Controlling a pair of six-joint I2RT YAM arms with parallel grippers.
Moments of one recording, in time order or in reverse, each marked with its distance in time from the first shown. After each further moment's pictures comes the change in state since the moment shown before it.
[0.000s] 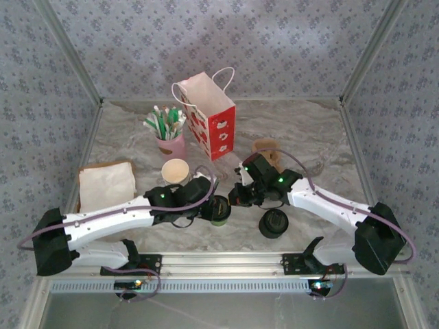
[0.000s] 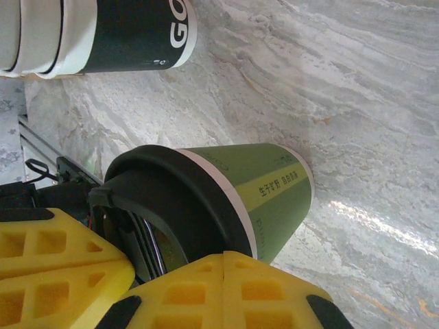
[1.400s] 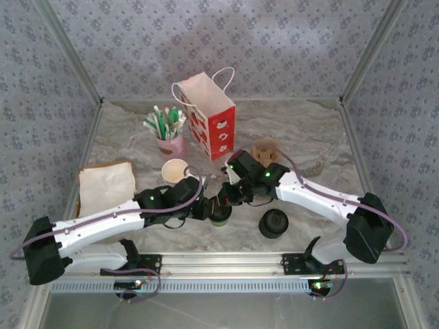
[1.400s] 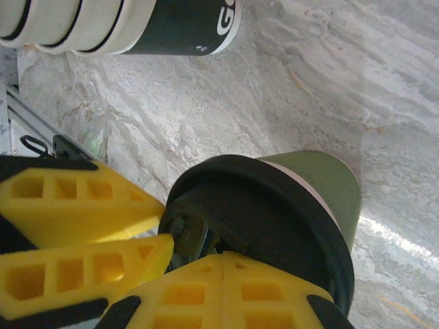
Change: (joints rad) left arm 0.058 -0.090 -0.081 0.007 0.016 -0.008; right arm 0.086 0.111 0.165 -0.085 0.039 -0.040
